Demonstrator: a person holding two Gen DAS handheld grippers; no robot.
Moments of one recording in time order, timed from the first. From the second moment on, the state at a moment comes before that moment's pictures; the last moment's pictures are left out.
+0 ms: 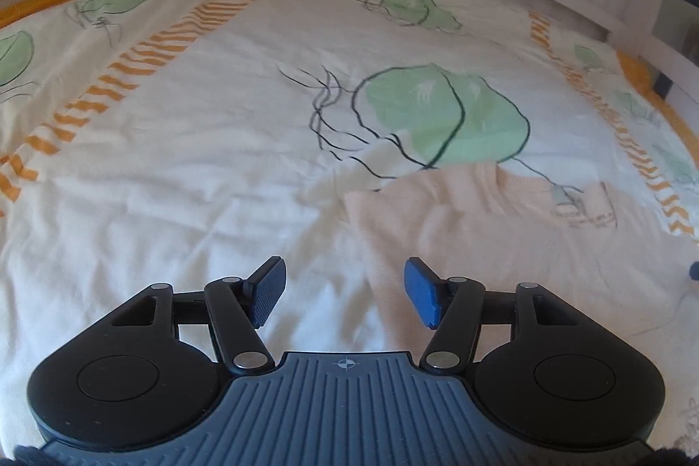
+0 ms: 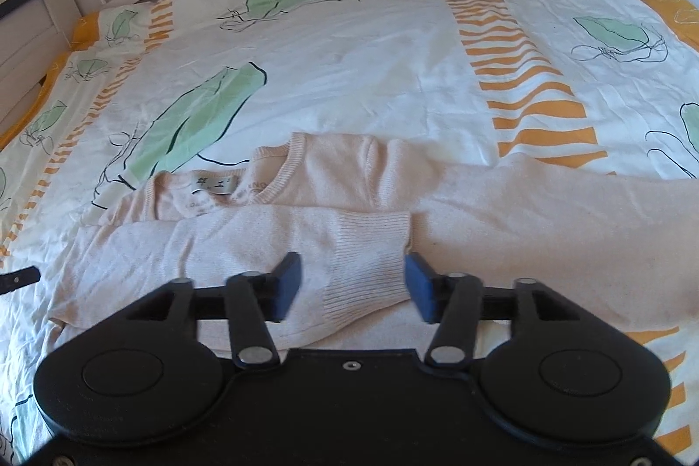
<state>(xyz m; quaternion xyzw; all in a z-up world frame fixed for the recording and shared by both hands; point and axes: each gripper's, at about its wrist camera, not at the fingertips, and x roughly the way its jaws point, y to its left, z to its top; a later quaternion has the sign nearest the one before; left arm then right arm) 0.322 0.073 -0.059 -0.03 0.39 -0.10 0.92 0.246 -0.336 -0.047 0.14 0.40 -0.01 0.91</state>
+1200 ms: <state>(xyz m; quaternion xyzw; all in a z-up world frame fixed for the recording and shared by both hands) 0.294 0.067 -0.099 0.04 0.39 -0.03 0.92 0.218 -0.307 -0.064 0.12 0.38 0.08 0.91</state>
